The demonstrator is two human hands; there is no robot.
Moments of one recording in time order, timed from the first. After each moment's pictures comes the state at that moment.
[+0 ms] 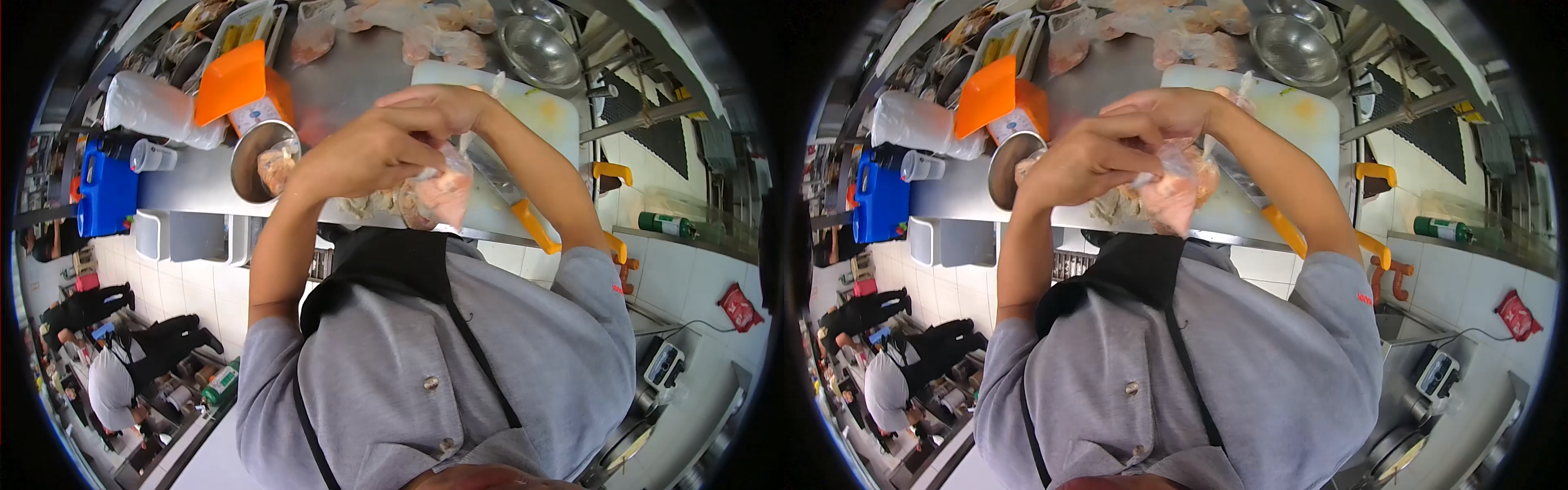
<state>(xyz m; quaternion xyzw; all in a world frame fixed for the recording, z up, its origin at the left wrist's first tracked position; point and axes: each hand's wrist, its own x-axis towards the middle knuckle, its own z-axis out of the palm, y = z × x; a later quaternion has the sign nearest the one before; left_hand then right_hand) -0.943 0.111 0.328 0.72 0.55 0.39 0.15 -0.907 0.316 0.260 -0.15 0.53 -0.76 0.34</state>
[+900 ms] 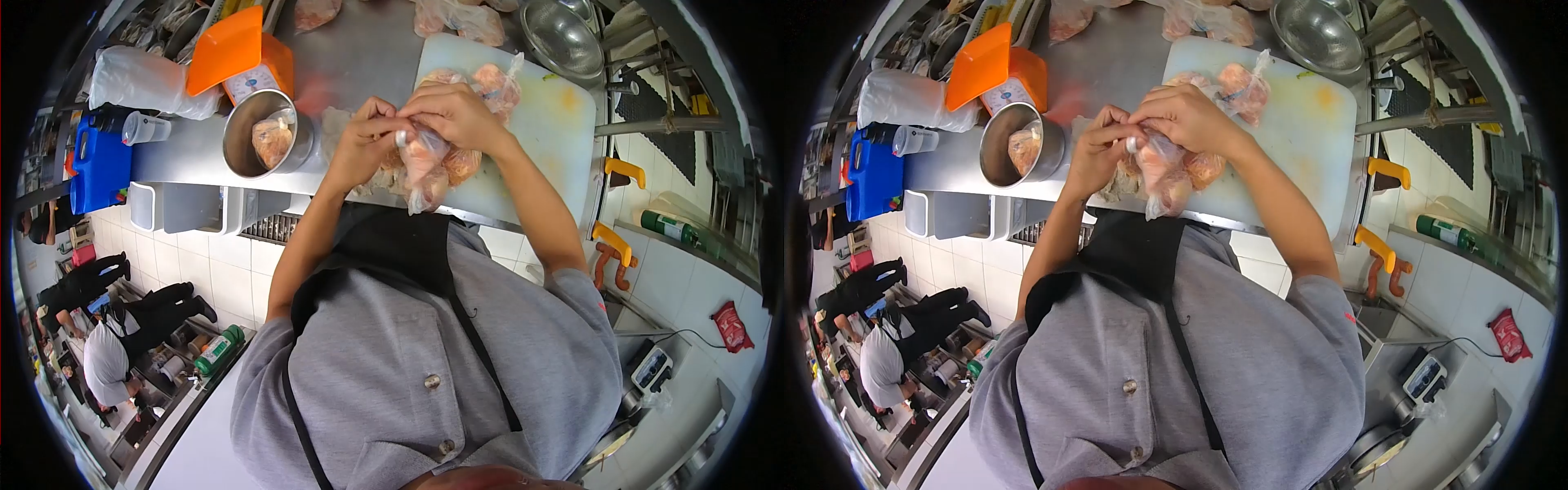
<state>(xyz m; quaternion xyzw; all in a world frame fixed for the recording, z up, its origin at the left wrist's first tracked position) -0.925 0.087 0.183 0.40 0.67 0.59 0.20 -0.867 0.294 0.221 -0.22 0.85 -0.47 -0.05</state>
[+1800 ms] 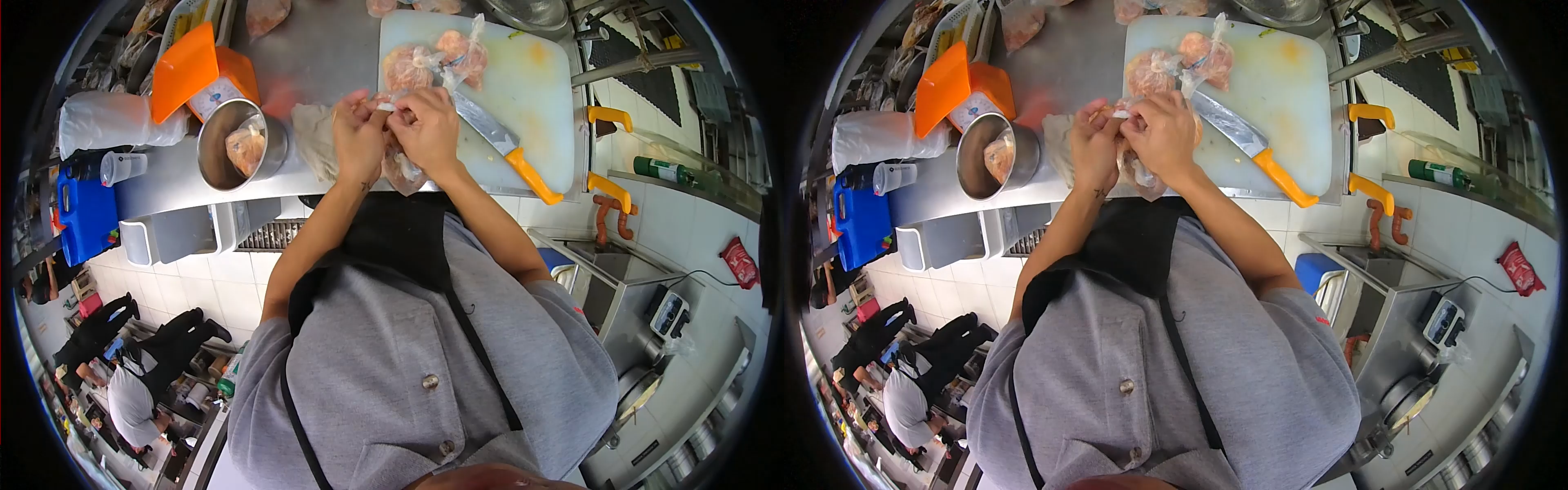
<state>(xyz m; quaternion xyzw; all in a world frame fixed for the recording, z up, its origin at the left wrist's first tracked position) -0.878 0.129 0.177 -0.03 0.54 0.80 0.26 -0.817 0.223 0.166 0.17 0.86 -0.33 -0.36</state>
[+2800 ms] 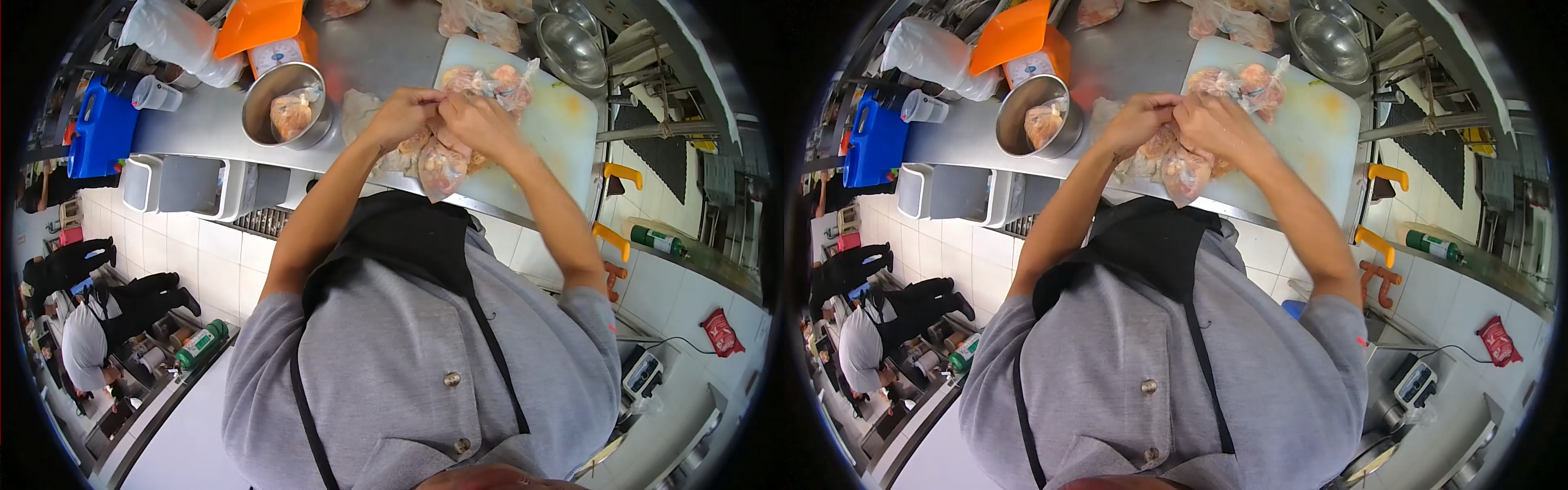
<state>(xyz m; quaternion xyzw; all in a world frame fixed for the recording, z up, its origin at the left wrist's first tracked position) -0.927 0.110 0.187 0.22 0.63 0.64 0.39 -0.836 0.267 0.219 -0.20 0.96 0.01 -0.17</state>
